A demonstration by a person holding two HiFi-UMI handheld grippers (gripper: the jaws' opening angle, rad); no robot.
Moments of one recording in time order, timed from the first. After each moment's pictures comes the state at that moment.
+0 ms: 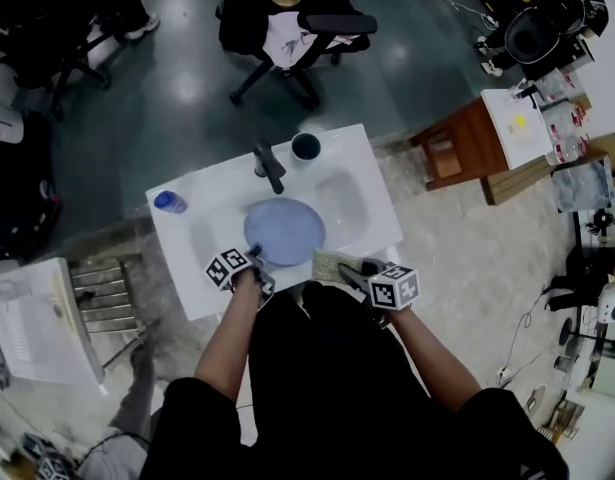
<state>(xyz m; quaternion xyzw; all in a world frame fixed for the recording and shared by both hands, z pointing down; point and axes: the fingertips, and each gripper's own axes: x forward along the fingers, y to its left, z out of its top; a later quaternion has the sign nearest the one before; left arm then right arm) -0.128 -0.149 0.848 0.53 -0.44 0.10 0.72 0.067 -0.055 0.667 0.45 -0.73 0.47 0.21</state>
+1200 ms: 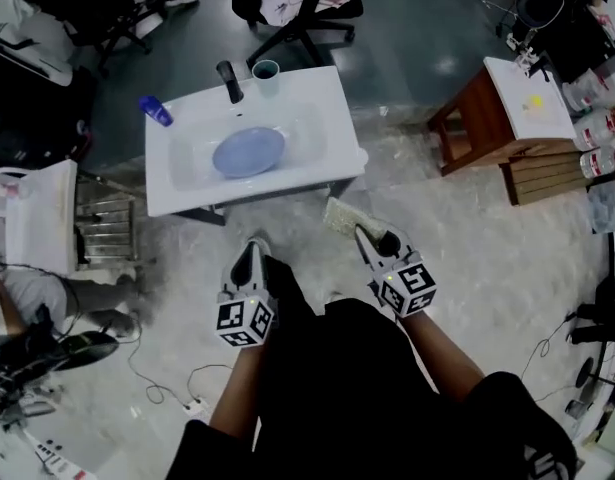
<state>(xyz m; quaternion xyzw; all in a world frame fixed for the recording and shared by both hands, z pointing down) 0.003 0.124 0.565 0.79 -0.55 0.05 0.26 0.227 0.122 0.545 0.50 -0.83 0.20 0.10</state>
